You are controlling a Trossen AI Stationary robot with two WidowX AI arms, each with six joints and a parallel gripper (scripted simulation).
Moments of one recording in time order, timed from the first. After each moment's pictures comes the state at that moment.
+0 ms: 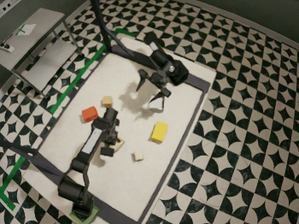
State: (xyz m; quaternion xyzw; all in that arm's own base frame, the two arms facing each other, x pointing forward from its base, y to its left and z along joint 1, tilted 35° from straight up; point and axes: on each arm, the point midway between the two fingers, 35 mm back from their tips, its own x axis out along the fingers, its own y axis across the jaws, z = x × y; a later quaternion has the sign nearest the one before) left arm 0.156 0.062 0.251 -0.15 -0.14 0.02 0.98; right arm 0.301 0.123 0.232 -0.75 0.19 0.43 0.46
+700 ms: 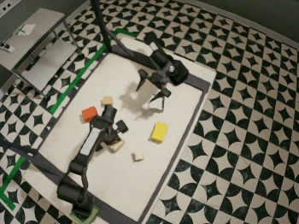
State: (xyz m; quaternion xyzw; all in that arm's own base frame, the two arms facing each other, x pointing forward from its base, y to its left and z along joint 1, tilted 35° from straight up) left arm 0.156 0.062 0.251 -0.15 -0.14 0.02 0.98; right arm 0.290 0.121 0.248 -0.52 0.34 0.32 0.72
